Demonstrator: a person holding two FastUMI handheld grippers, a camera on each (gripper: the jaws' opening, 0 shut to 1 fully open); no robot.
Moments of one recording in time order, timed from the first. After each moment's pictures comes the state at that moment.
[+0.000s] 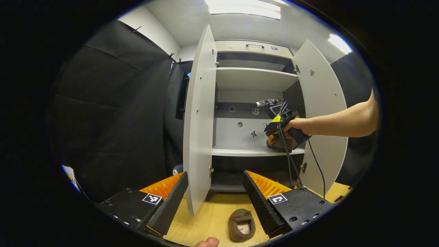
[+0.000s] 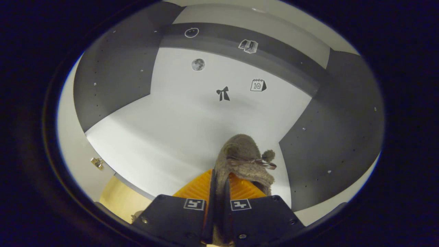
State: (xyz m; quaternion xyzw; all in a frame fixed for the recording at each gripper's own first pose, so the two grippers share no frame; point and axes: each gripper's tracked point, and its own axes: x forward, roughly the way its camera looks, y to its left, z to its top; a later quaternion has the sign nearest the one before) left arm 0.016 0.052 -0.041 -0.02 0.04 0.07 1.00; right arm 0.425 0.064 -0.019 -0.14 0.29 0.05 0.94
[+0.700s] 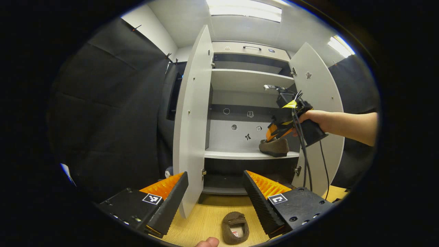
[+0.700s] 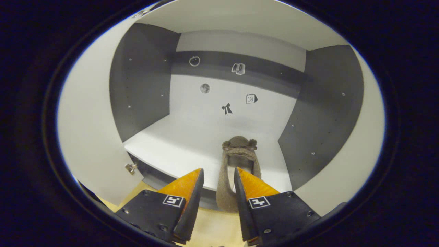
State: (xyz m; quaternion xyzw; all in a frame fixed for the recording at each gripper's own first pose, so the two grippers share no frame) left arm 0.027 0.035 -0.037 -0.03 0.03 0.04 1.00; right arm 0.318 0.066 0.040 -0.08 0.22 0.10 0.97
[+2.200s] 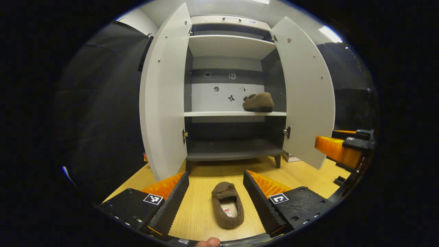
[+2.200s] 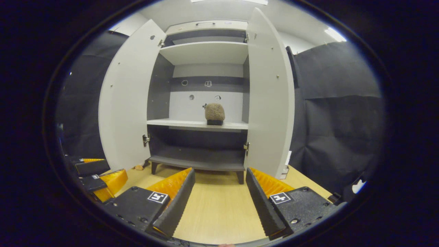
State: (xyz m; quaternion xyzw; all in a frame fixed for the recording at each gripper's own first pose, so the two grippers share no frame) left arm 0.011 -0.012 -0.160 0.00 0.17 -0.02 0.98; right arm 0.061 -0.011 -0.100 0.01 0.07 0.00 1.00
